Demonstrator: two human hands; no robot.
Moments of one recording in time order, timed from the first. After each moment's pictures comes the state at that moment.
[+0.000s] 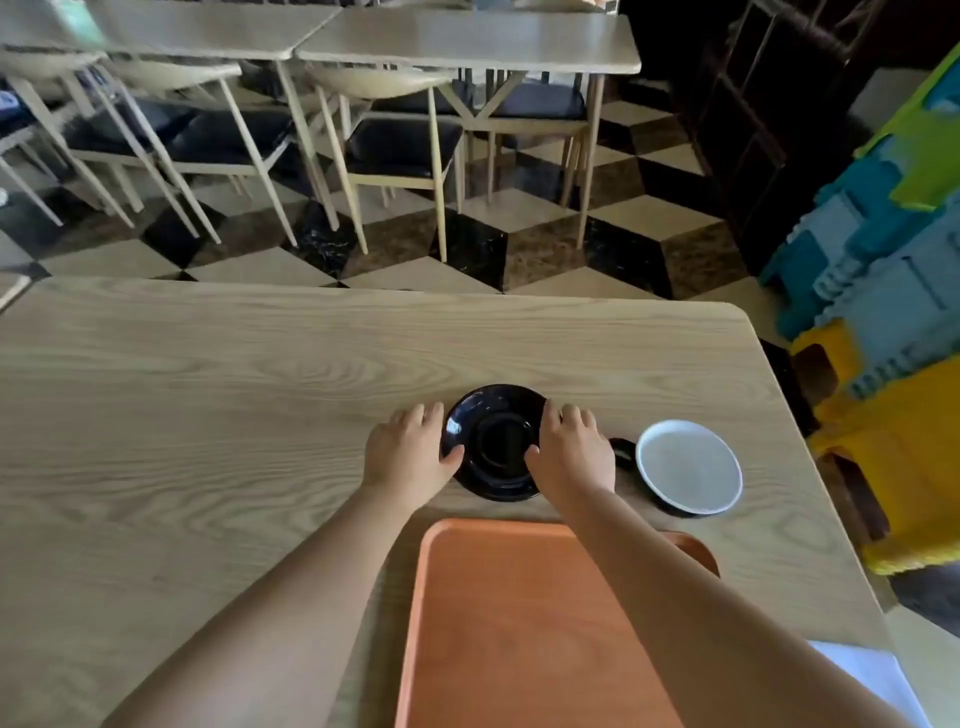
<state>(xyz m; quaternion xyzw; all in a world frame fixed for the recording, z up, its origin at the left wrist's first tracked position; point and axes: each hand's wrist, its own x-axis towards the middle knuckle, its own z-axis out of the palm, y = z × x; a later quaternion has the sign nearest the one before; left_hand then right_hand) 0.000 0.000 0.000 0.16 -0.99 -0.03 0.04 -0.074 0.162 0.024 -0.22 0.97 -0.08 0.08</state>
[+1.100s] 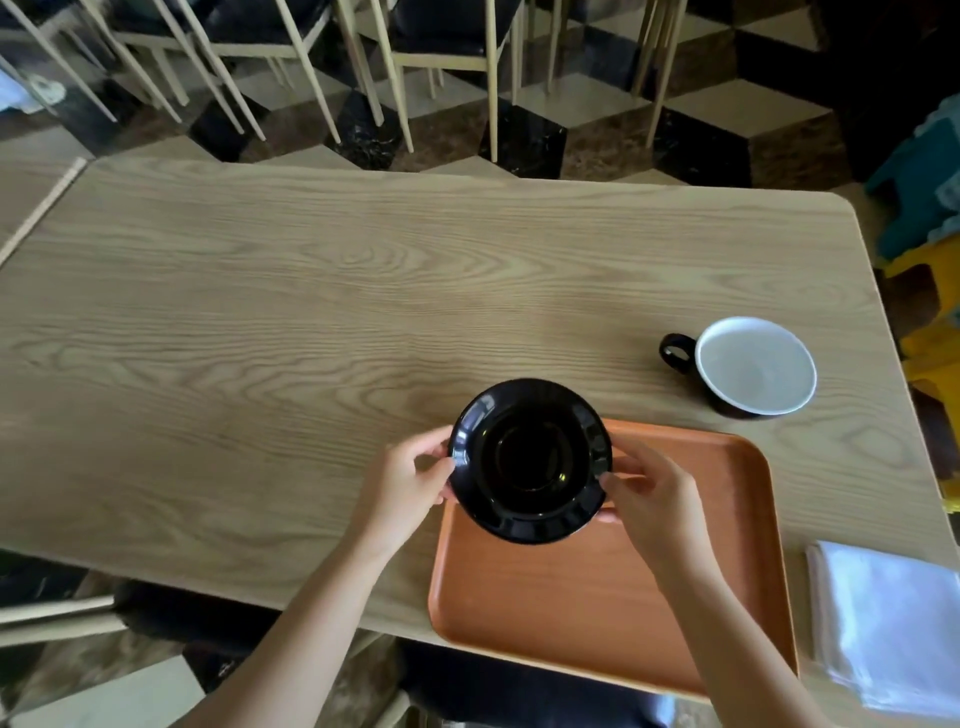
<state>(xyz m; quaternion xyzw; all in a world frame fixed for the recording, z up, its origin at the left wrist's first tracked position) 0.135 0.047 -0.008 0.34 -0.77 -0.54 0.03 0.028 0.256 -0.022 -0.02 0.79 -0.56 0.24</state>
